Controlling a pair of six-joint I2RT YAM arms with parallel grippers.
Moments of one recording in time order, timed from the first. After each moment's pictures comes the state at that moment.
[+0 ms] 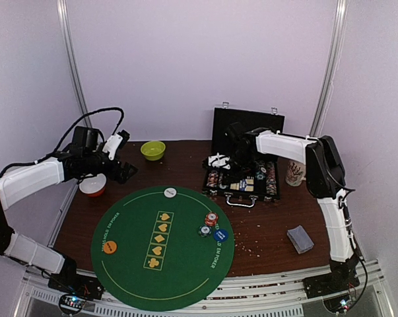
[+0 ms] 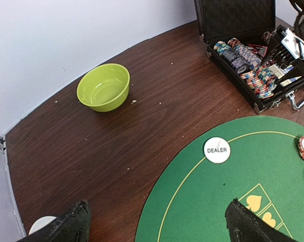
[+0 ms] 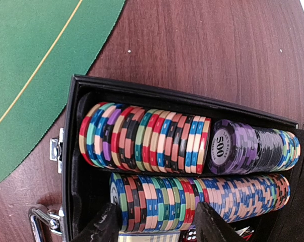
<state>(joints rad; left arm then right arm) -0.30 1.31 0.93 -0.26 0.20 0.26 0.55 2.29 1.94 -0.78 -0.16 -0.97</state>
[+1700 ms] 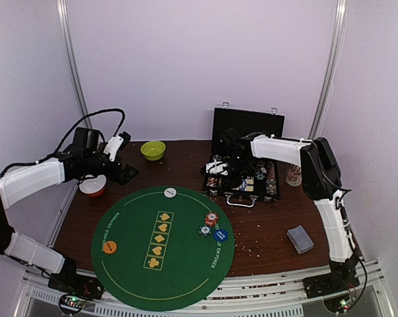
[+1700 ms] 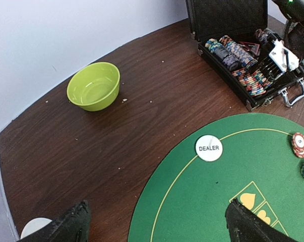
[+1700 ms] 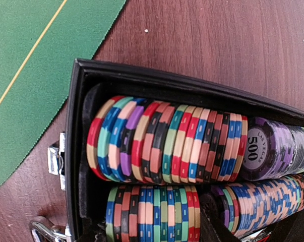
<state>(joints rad) -0.30 1.32 0.93 -0.25 0.24 0.26 0.58 2.33 1.94 -0.80 -0.10 -0.94</state>
